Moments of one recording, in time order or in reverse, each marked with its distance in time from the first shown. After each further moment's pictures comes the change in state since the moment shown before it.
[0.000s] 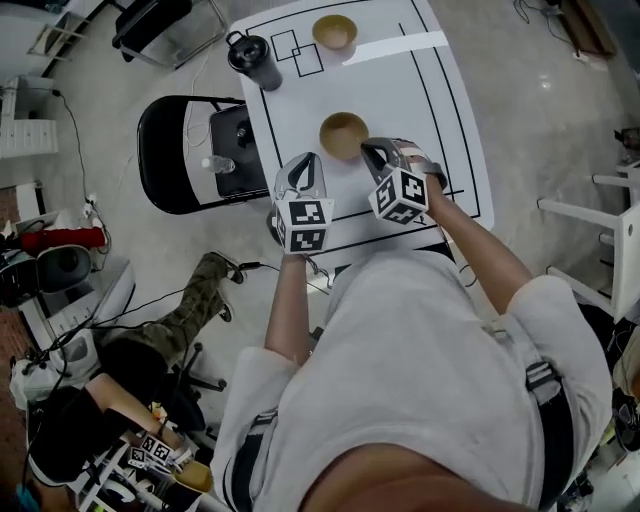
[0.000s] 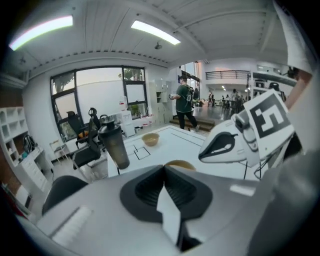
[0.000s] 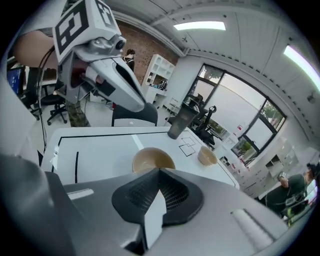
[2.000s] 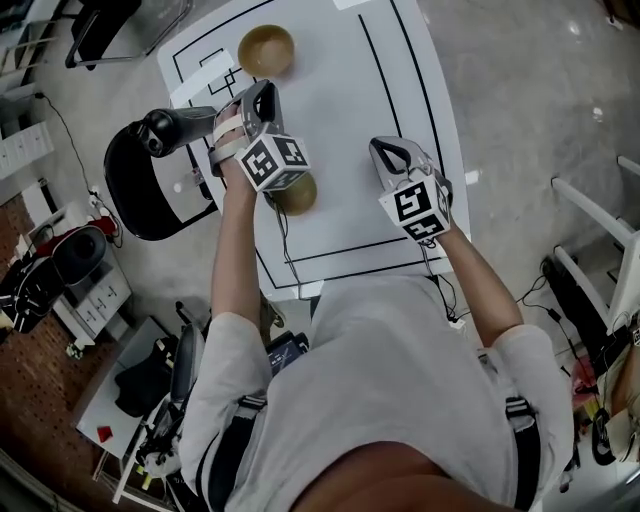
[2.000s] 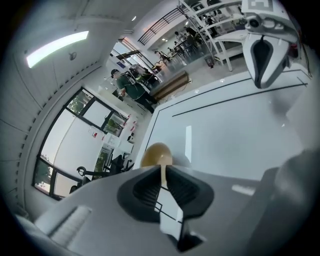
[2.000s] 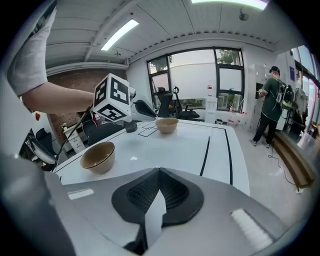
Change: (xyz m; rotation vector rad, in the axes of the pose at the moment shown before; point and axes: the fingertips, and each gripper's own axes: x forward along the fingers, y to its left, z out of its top) left arm 0.308 0.008 0.117 0.839 0.206 0.108; right arm 0.044 -0.161 -0.167 0.642 -0.086 0.090
